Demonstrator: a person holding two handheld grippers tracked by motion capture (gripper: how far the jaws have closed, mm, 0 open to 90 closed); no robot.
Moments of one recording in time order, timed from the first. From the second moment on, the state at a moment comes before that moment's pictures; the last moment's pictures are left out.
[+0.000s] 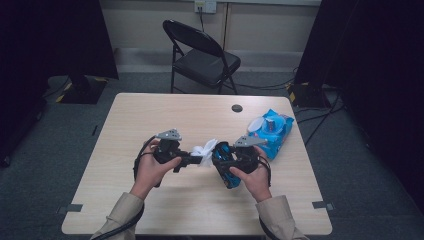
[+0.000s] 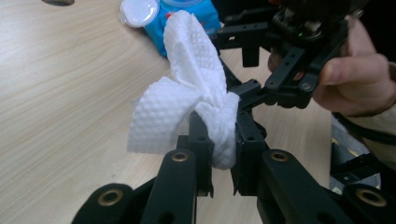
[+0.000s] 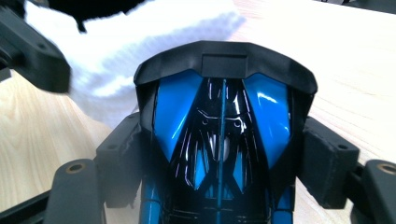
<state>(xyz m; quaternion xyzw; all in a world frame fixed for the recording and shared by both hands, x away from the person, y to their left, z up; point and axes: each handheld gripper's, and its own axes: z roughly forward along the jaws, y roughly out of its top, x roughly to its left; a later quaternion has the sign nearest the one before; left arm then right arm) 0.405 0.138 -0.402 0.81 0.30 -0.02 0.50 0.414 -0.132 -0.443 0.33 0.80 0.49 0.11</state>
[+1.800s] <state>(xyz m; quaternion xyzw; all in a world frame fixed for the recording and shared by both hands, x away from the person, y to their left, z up) 0.430 0.116 -0.400 0.81 0.33 0.01 0.48 0.409 -0.121 -0.440 0.30 0.81 0.50 0.10</state>
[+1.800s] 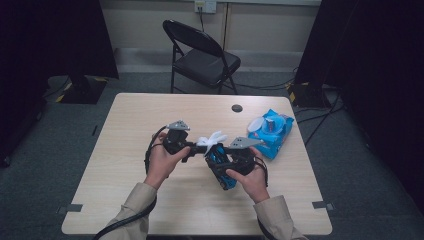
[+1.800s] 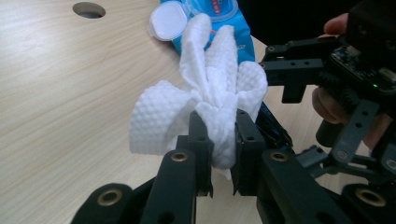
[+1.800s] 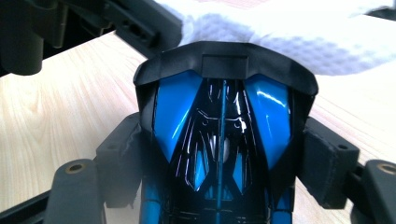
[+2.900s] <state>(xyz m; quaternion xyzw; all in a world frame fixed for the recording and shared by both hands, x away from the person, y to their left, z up) 0.416 0.123 -0.432 0.81 0.32 -0.03 0.49 0.407 -0.124 -0.430 0.30 0.79 0.53 0.09</state>
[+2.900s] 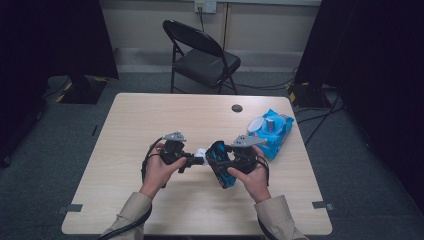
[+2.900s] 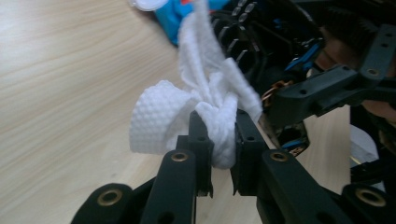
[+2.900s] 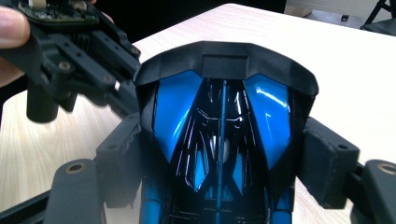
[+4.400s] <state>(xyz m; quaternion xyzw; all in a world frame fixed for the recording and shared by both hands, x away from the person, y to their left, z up) 0.420 0.142 -0.433 0.79 0.35 -0.01 0.50 0.407 -0.131 -0.426 0.30 0.77 0.55 0.09</state>
